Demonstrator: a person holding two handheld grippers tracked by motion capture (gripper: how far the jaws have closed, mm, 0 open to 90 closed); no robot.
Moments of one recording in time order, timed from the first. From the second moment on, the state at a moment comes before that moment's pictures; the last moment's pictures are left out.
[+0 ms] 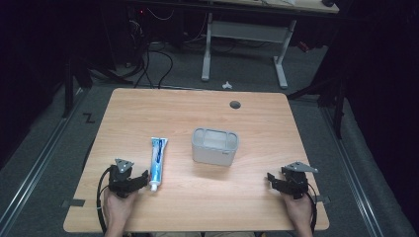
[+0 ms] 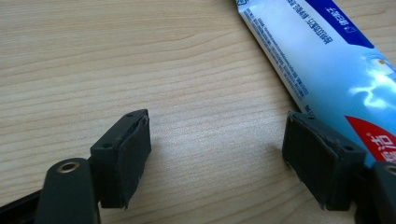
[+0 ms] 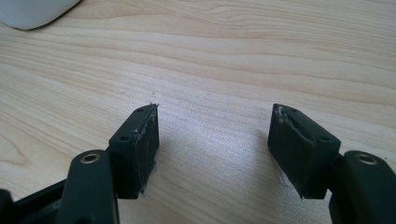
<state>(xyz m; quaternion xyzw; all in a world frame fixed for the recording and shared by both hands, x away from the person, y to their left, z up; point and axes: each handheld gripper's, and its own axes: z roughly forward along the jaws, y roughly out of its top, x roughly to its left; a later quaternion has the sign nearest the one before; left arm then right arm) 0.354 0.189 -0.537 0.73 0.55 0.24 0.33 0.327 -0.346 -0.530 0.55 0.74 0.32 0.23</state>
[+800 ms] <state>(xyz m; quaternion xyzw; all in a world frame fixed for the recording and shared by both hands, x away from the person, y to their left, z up) 0.339 0.214 -0.522 0.71 0.57 0.21 0.37 0.327 -0.346 -0.530 0.55 0.74 0.32 0.23</state>
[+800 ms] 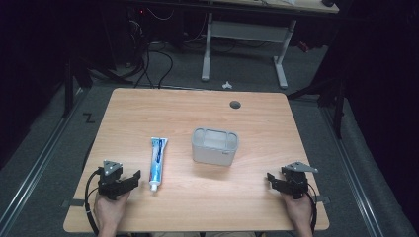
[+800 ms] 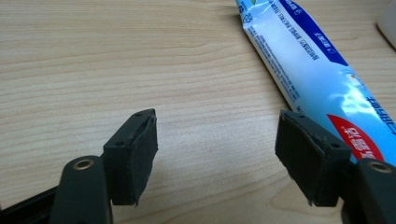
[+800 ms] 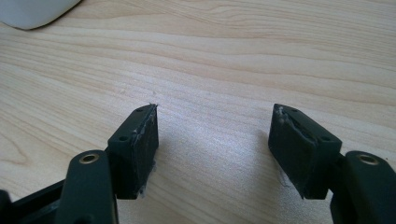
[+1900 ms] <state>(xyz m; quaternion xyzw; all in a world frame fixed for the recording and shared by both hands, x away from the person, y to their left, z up) 0.318 0.186 -0.485 0.76 0.51 0.17 0.36 0.327 -0.346 -0.530 0.54 0.74 0.32 0.23</state>
